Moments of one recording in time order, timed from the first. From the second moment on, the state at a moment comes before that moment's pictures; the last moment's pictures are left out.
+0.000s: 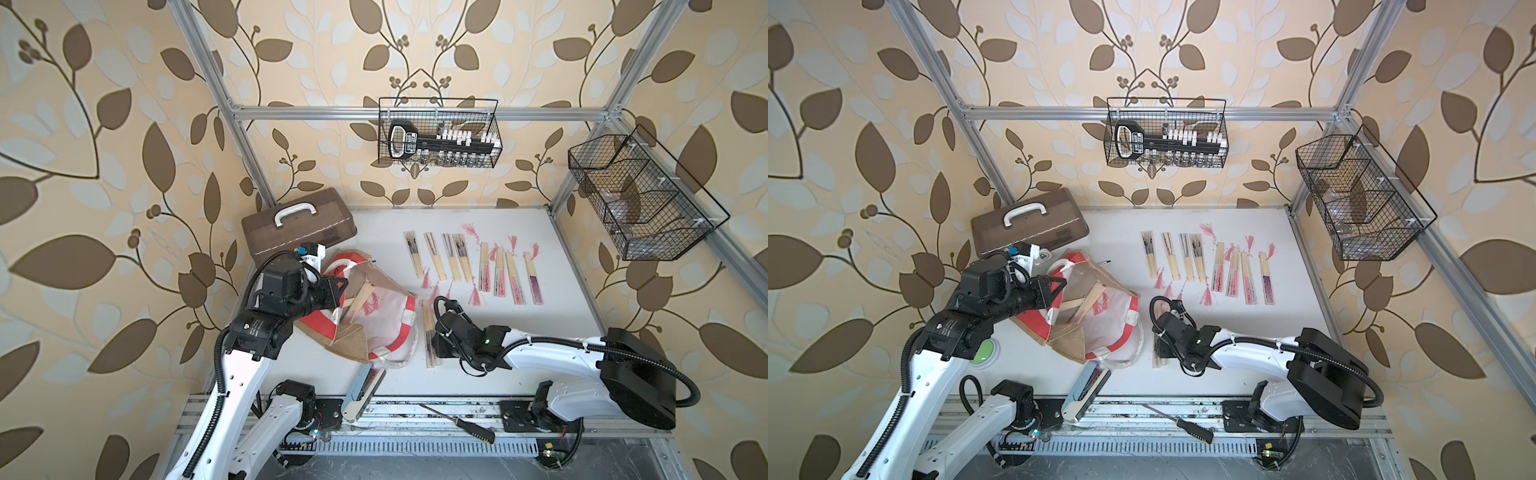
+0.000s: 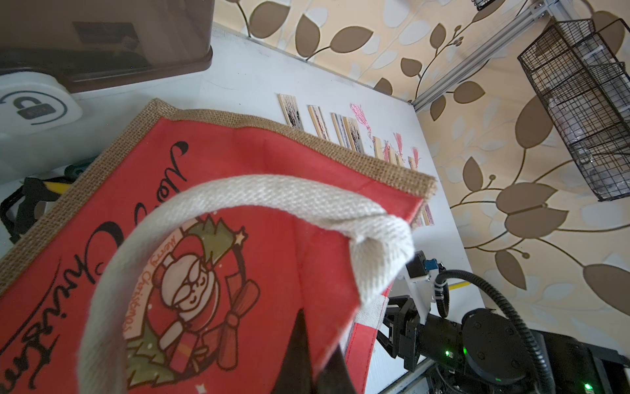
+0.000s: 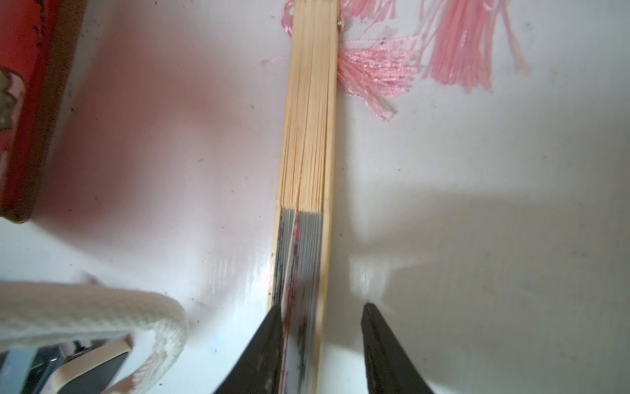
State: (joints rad) left arm -0.19 0.77 0.97 -0.77 0.36 -0.45; right arm 0.99 1.38 0.60 -0.27 0.20 0.94
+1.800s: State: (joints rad) left arm -0.19 0.77 0.97 -0.77 0.39 -0.44; right arm 1.15 1.06 0.83 -0.41 0.42 0.86
